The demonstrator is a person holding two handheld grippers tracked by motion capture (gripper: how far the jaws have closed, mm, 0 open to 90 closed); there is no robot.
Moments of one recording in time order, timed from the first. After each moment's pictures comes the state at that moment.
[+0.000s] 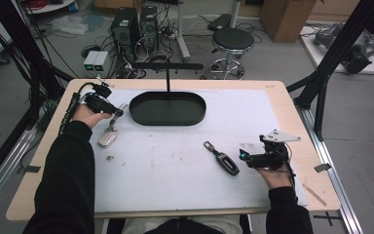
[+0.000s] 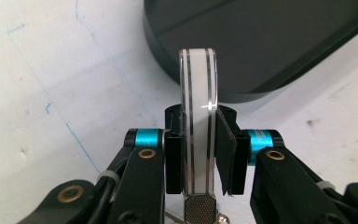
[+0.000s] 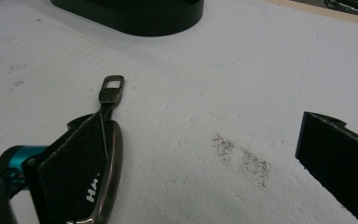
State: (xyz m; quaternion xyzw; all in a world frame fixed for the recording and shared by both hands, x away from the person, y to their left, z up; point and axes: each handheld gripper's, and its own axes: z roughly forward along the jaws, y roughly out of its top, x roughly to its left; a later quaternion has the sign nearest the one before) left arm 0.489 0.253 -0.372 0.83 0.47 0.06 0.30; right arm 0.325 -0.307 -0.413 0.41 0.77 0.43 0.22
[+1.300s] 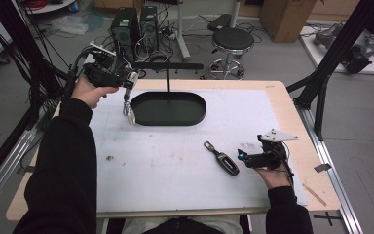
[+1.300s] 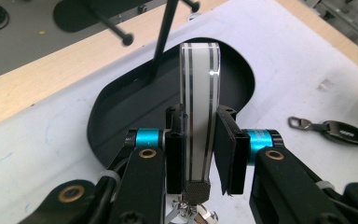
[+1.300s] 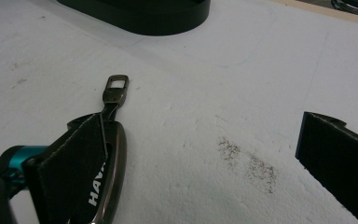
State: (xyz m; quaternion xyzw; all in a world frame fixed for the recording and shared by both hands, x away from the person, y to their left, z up) left arm 0.480 0.212 -0.262 0.82 0.40 0.07 0.41; right arm 0.327 -0.303 -0.415 0.40 0.78 0.43 0.22
